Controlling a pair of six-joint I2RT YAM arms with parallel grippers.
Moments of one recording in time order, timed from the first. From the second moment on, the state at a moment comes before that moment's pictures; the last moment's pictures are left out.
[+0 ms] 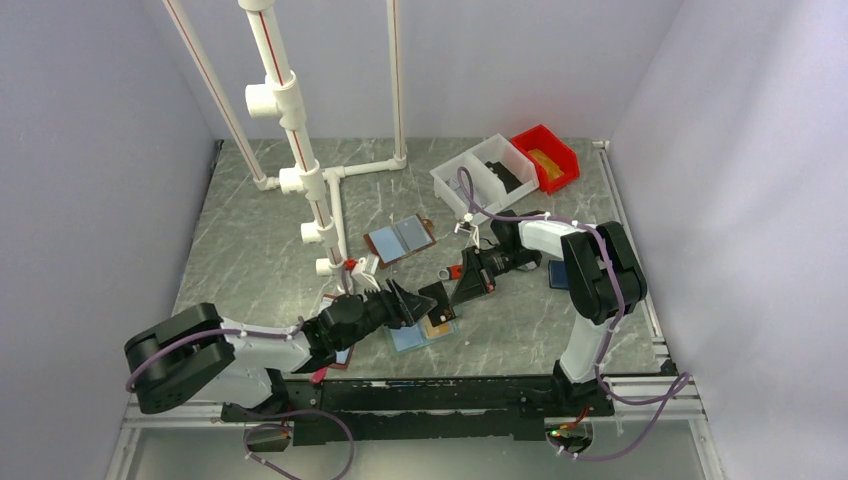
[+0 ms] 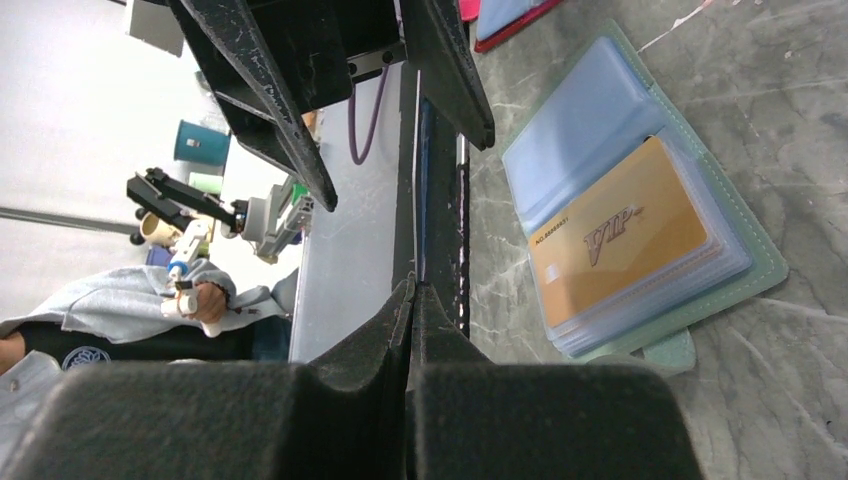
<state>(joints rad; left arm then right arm) -1.04 1.27 0.24 0.89 -0.16 -1.01 0.32 1.83 1.02 -0.92 -1.40 -0.66</state>
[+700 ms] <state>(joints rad) -0.98 1.54 0.25 1.29 -0.05 -1.04 0.31 1.81 1.02 -0.91 -1.41 -0.65</state>
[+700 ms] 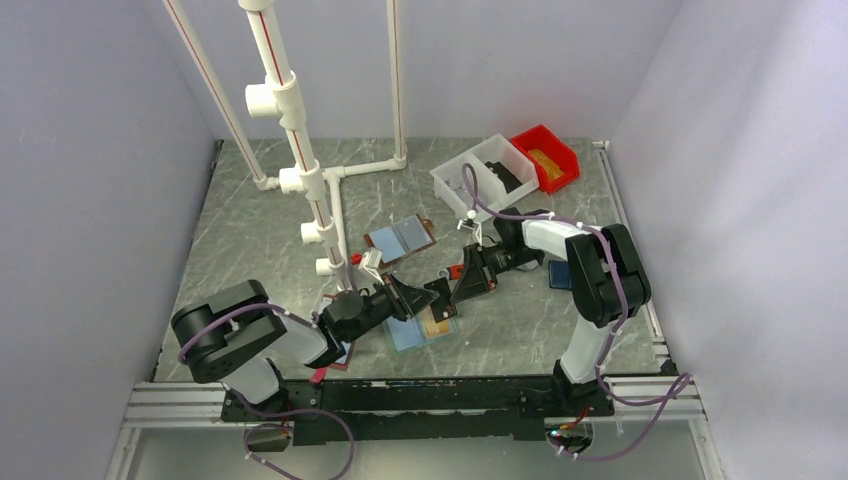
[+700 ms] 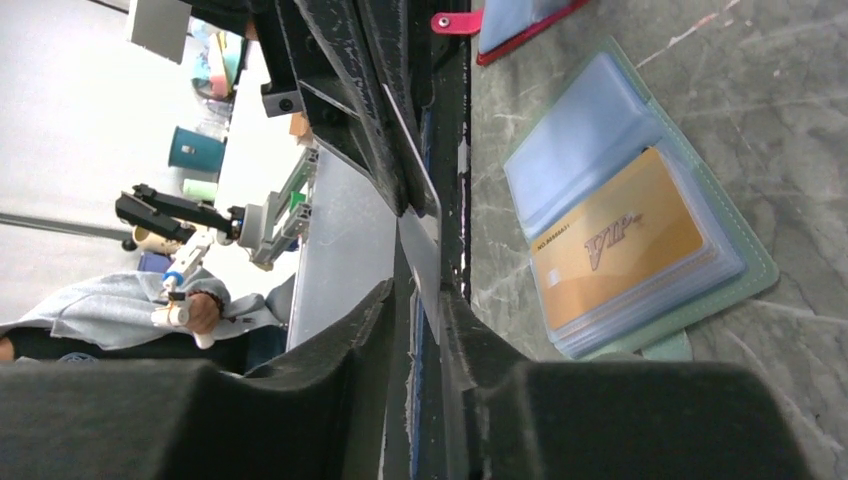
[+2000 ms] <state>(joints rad) -0.98 1.56 0.27 1.30 -0.08 -1.08 0.29 1.79 1.07 -1.04 -1.39 -0.80</state>
